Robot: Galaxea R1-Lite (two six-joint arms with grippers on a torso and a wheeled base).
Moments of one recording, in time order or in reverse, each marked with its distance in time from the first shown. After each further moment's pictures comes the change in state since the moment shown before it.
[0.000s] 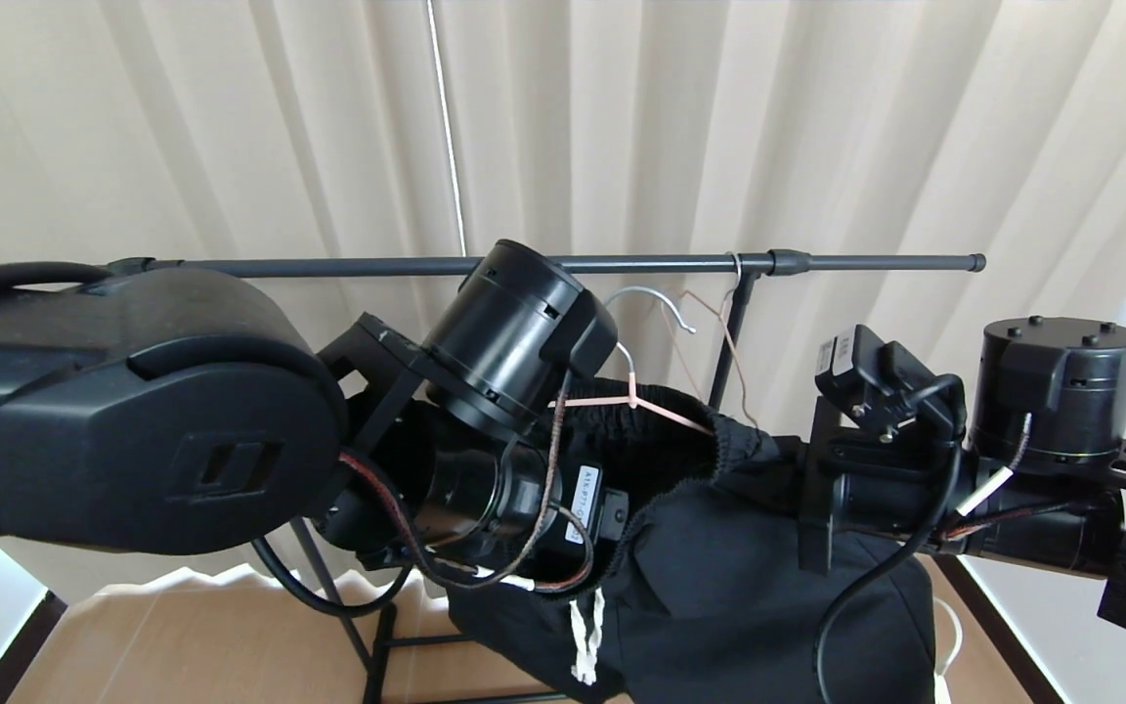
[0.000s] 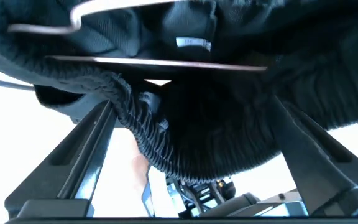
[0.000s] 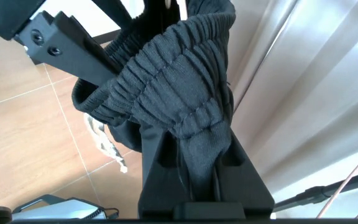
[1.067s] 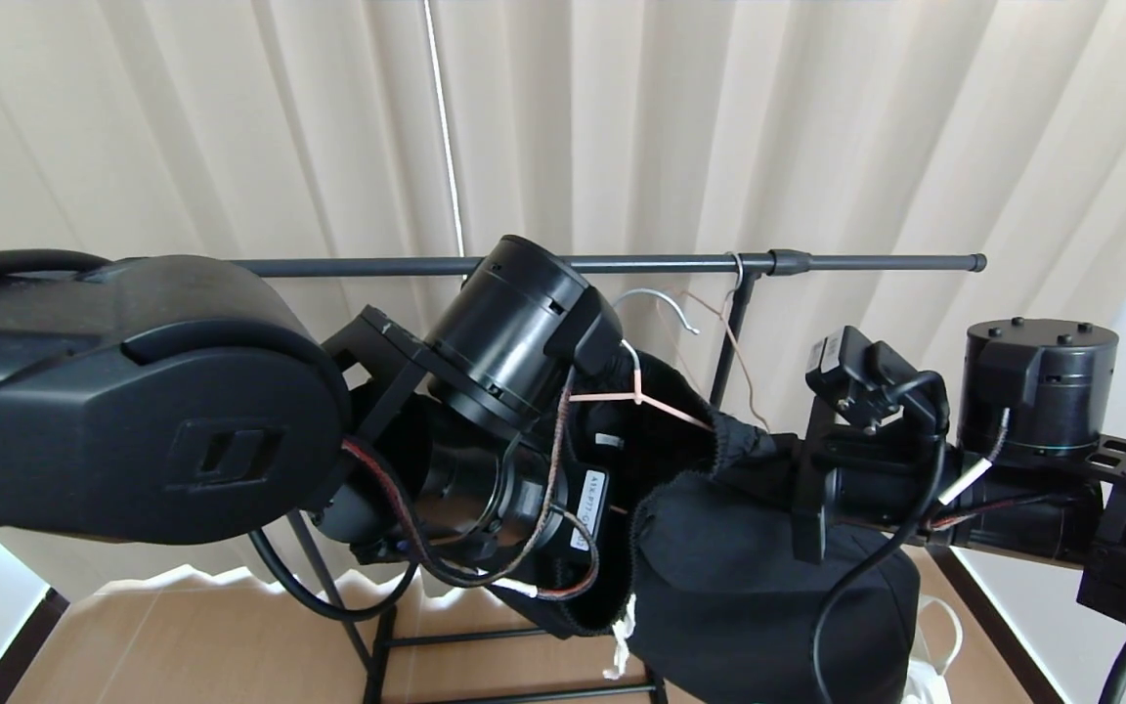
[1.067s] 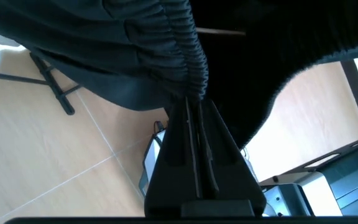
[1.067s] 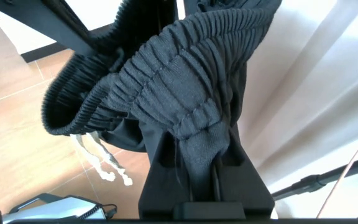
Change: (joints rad) left arm -0.002 0.010 -0.031 0.038 -0.054 -0.009; right arm -0.021 0.026 -0.009 0.000 -0.002 0.000
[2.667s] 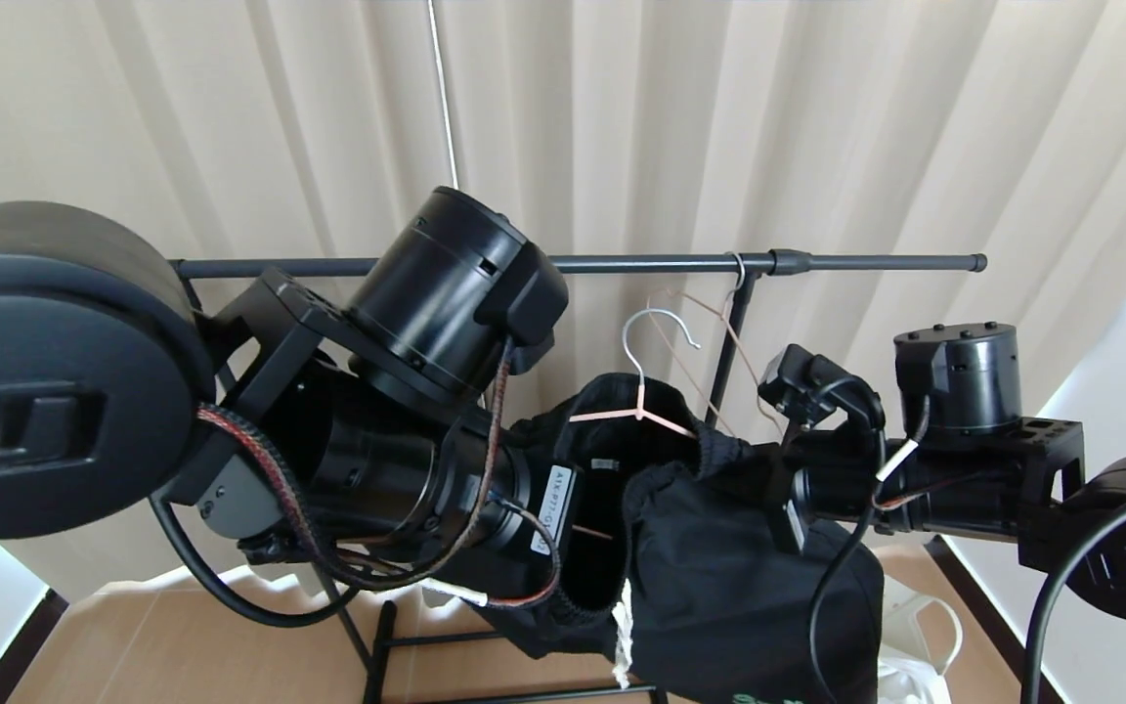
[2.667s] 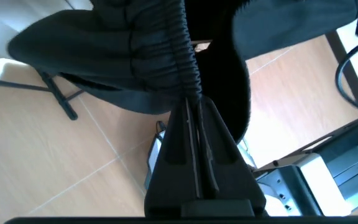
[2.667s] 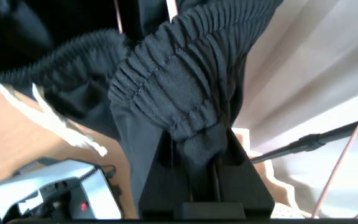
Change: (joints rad) left arm 0.003 -0.081 0.006 0.075 -0.039 0.013; right arm -0.039 0.097 -0.101 0.171 -0.057 -0.048
